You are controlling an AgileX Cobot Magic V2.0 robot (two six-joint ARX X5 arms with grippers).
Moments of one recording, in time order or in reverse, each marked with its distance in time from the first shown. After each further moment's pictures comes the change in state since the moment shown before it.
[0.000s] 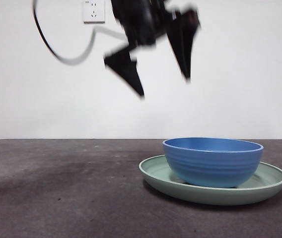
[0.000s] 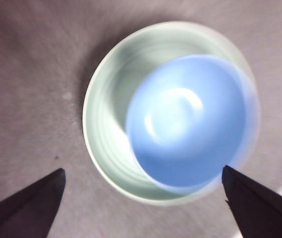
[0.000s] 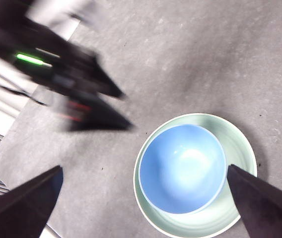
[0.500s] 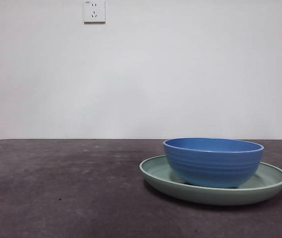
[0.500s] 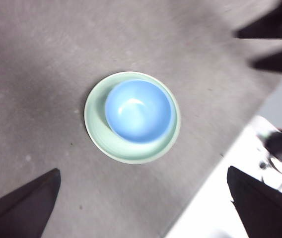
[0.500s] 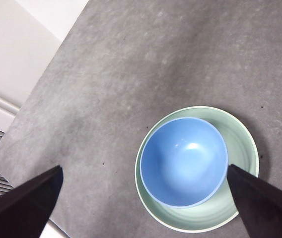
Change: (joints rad) left arm -0.016 -0.570 -0.084 -0.116 0.000 0.050; right arm 0.000 0.000 0.000 -0.030 0.000 0.000
